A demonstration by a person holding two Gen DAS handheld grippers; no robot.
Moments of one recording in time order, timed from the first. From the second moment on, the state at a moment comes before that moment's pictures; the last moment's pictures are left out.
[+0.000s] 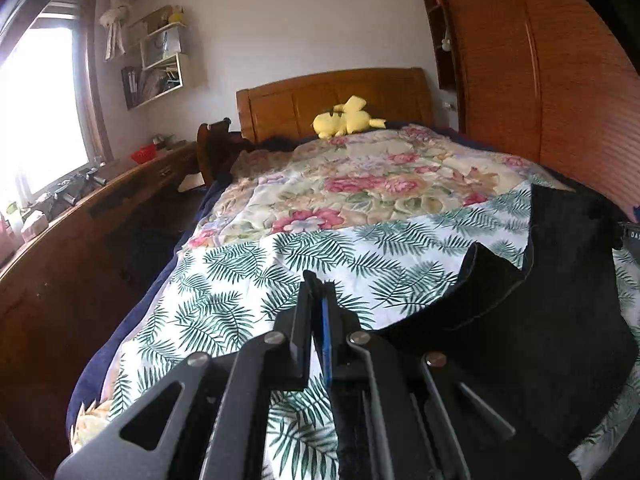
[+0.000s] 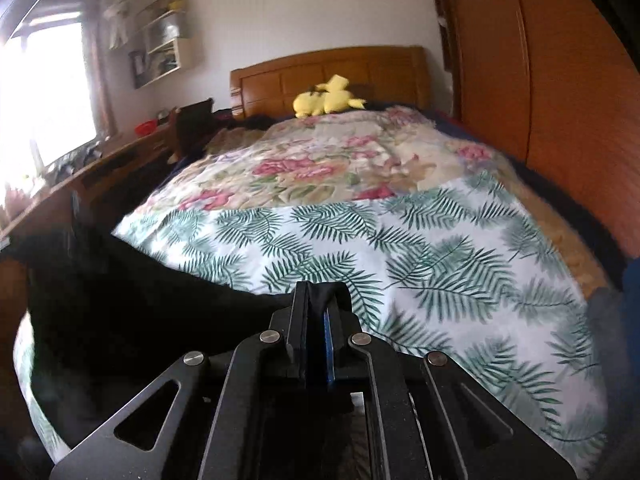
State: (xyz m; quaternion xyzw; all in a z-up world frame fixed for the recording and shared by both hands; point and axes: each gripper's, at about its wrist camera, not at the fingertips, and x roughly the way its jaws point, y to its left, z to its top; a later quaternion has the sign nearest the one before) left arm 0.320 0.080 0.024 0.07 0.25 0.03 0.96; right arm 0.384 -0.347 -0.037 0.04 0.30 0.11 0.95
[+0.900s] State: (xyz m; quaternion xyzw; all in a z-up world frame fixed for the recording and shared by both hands) left arm 0.324 0.058 0.001 0.07 0.30 -0.02 0.95; right arm 0.385 -0.330 -0.049 0.01 0.30 0.11 0.95
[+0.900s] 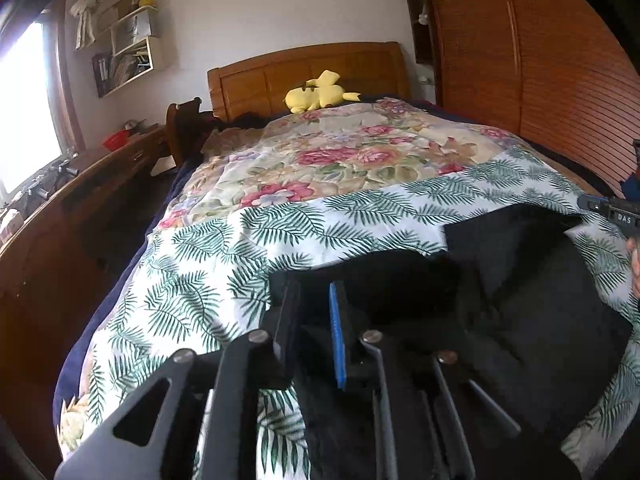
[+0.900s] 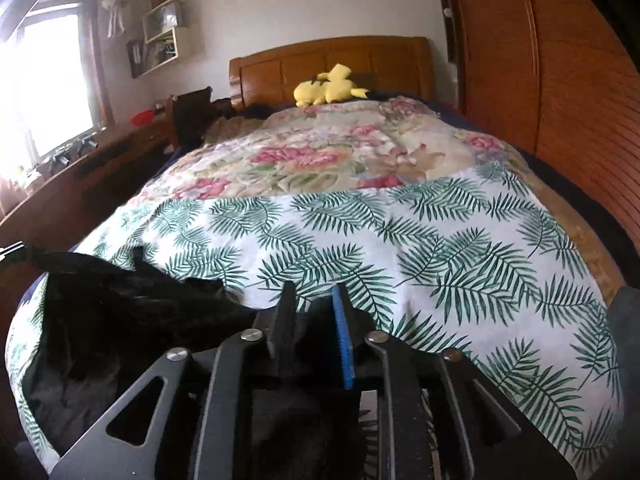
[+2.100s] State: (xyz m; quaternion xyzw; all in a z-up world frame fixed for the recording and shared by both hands) left arm 0.201 0.087 -0.147 0.03 0.44 -0.04 0.90; right arm 0.226 -0.358 -0.163 -0.01 0.42 0.12 0.90
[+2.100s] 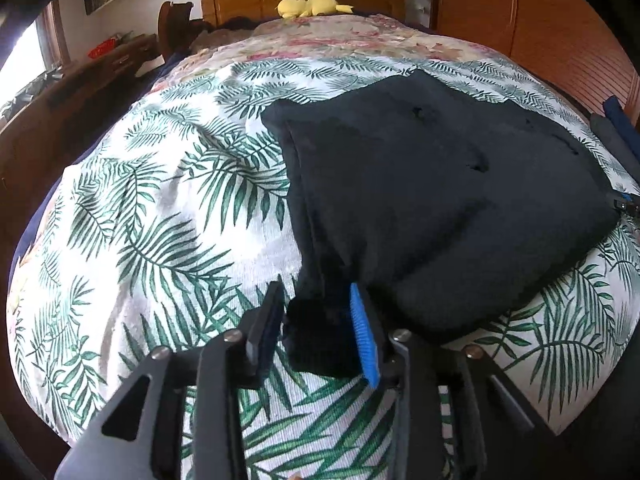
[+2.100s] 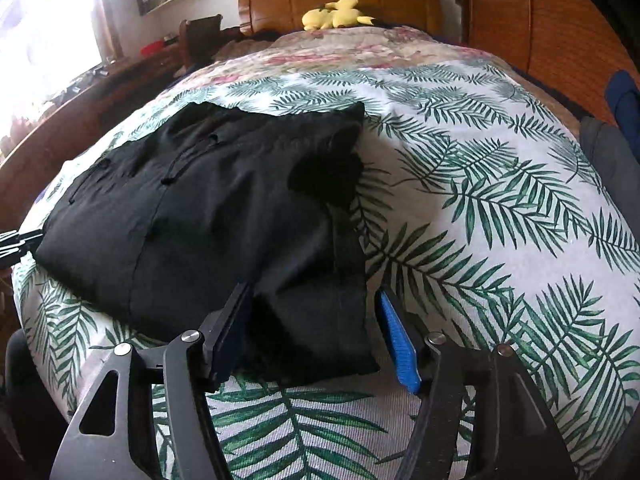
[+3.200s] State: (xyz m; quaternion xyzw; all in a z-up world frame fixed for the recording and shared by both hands) left arm 0.168 0.085 -0.140 -0.02 0.42 -0.09 0.90; right arm 0.173 -0.343 -0.102 -0.03 0.34 0.16 0.93
